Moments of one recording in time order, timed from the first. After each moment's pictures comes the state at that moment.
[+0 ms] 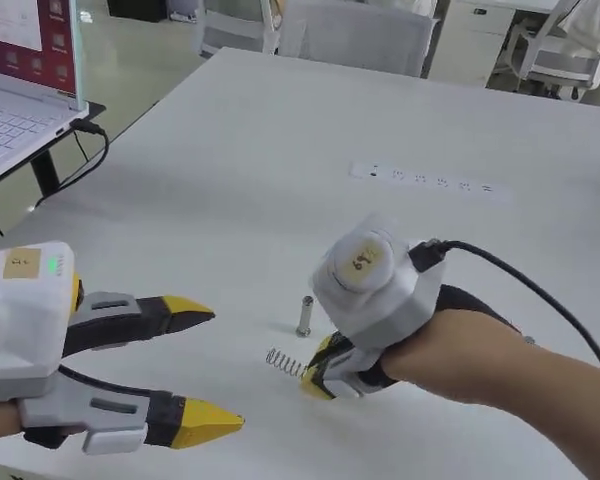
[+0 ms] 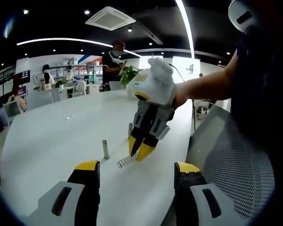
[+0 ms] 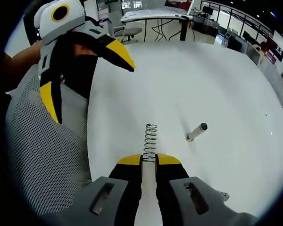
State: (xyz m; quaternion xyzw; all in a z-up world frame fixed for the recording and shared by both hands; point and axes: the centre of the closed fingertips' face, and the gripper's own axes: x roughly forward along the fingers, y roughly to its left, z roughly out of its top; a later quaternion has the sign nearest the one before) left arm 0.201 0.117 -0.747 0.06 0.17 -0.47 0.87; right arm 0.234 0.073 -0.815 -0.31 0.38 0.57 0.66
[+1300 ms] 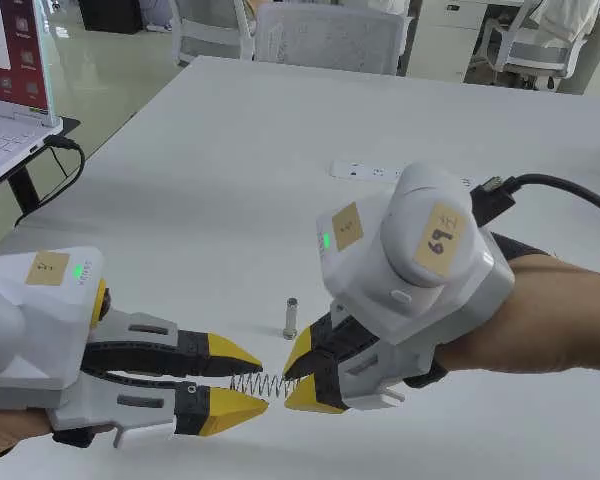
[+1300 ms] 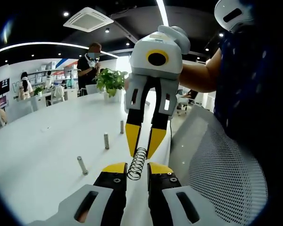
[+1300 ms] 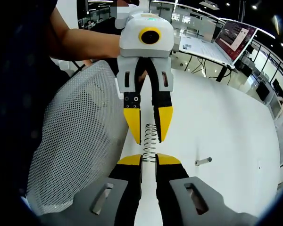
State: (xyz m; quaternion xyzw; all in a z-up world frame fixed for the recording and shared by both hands) left arm 0.181 0.076 -0.733 0.08 0.16 -0.56 0.81; right arm 0.177 0.075 -0.747 -0.38 0.25 0.69 0.56
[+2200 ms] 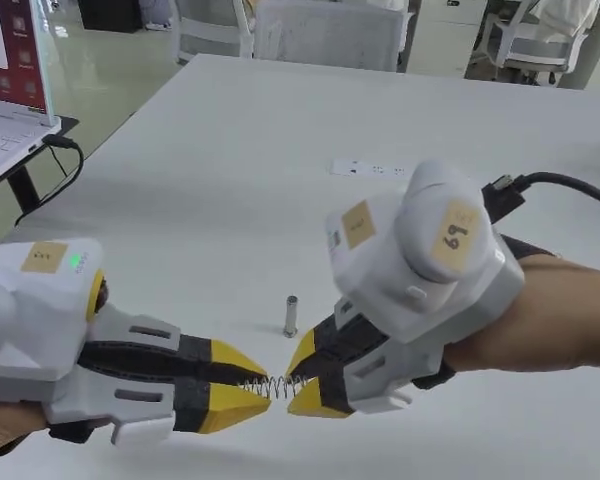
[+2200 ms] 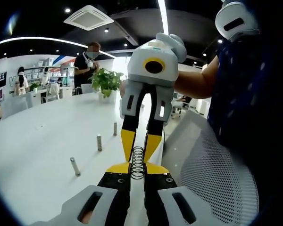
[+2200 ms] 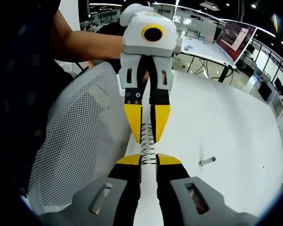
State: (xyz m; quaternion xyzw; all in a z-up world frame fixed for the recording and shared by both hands) left arm 0.175 0.070 -0.723 0.05 0.16 -0.58 0.80; right arm 0.172 0.073 -0.748 -0.36 0.26 0.70 0.56
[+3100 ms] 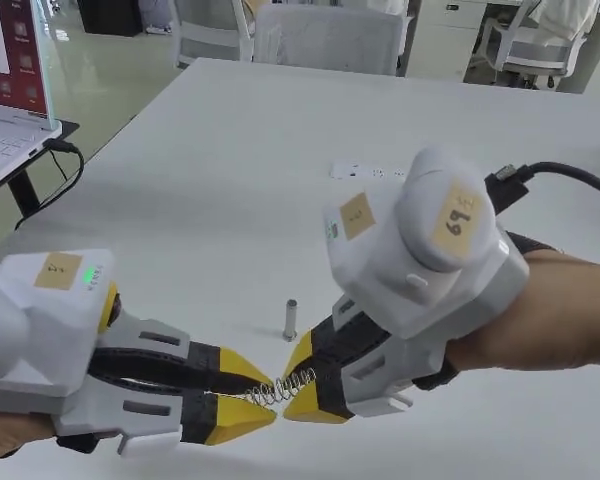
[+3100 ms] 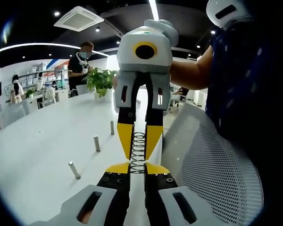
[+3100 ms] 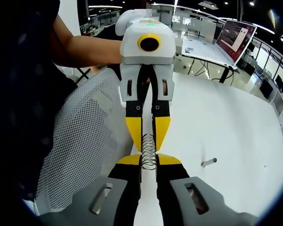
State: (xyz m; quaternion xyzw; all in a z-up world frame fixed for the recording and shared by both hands) left arm 0.170 0.063 -0.729 0.09 0.16 -0.59 0.79; right arm 0.165 0.075 -0.734 -0.34 0.26 0.71 0.56
